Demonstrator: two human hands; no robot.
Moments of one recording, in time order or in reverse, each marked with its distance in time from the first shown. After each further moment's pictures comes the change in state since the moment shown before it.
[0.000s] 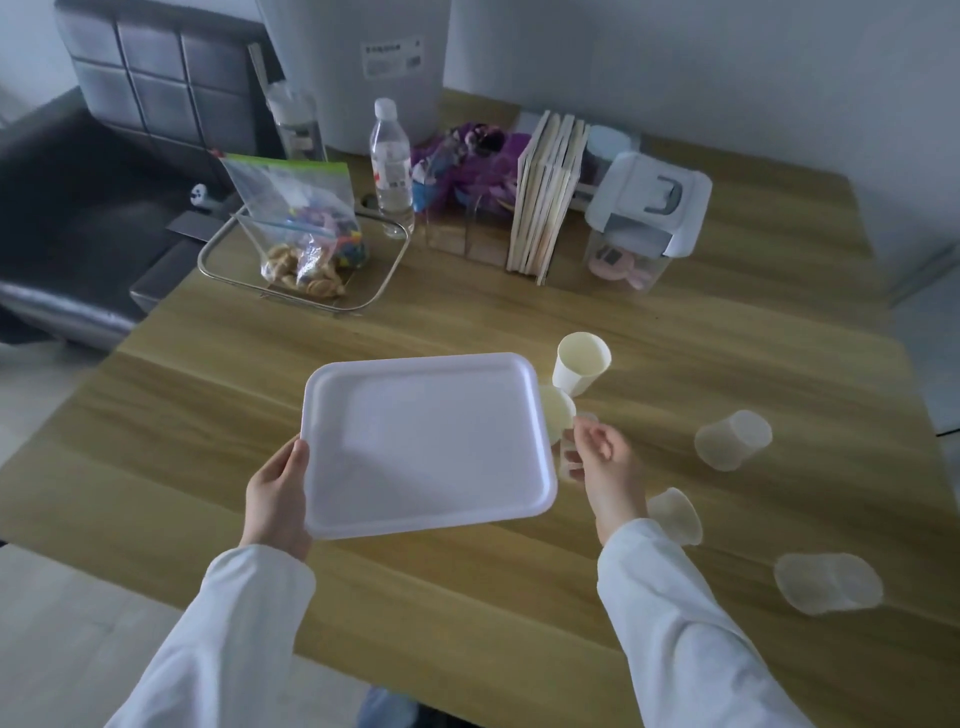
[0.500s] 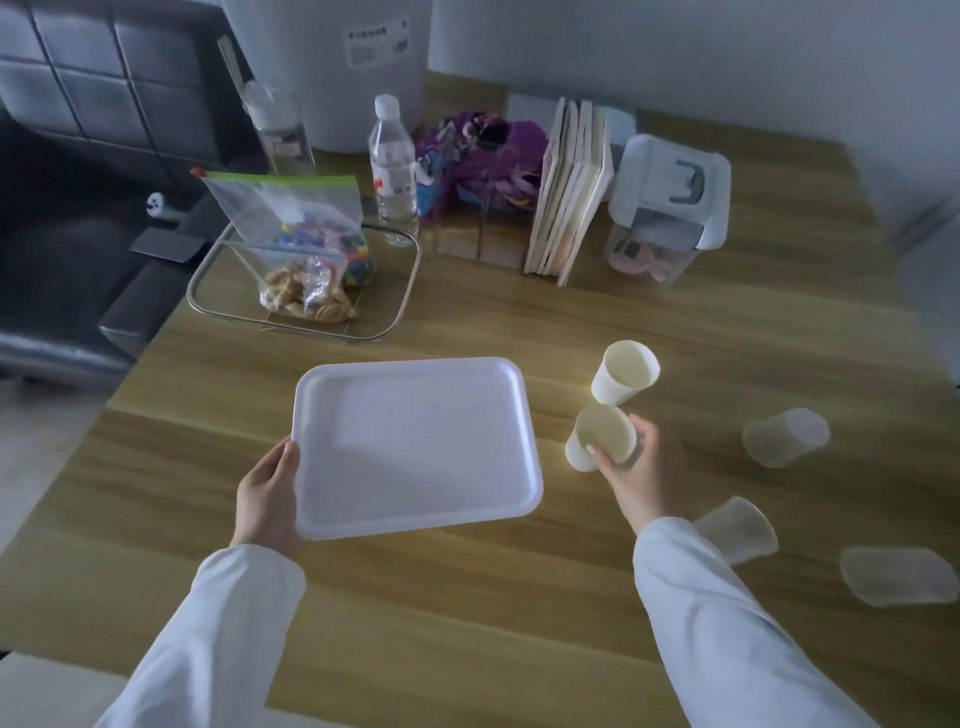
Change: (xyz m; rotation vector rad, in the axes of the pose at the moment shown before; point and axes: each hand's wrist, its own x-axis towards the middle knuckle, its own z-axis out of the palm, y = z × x) left_hand 0.100 0.035 -0.034 0.113 -0.044 -0.039; right_hand 0.029 0.004 0.053 -0.461 0.244 -0.164
